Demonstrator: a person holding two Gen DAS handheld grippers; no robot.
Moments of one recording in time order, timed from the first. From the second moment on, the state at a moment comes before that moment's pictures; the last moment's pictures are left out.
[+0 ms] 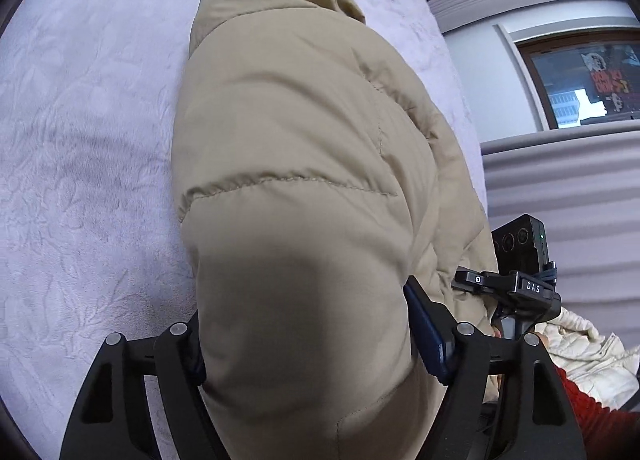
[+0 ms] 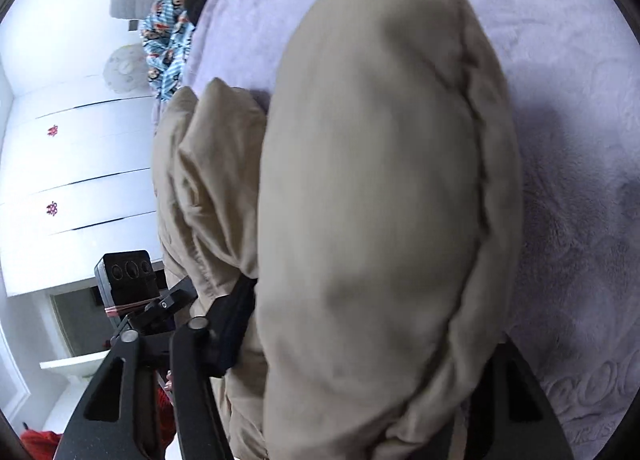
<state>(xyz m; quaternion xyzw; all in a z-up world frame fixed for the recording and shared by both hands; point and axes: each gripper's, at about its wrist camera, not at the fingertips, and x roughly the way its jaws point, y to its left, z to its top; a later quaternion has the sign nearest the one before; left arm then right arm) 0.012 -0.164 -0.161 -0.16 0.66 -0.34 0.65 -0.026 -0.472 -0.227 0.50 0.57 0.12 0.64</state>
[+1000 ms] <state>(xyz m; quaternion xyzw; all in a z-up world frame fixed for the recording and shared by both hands) 0.208 0.175 -0.193 -0.16 0.63 -0.25 0.72 0.198 -0.131 -0.234 0.41 0.59 0.14 0.68</state>
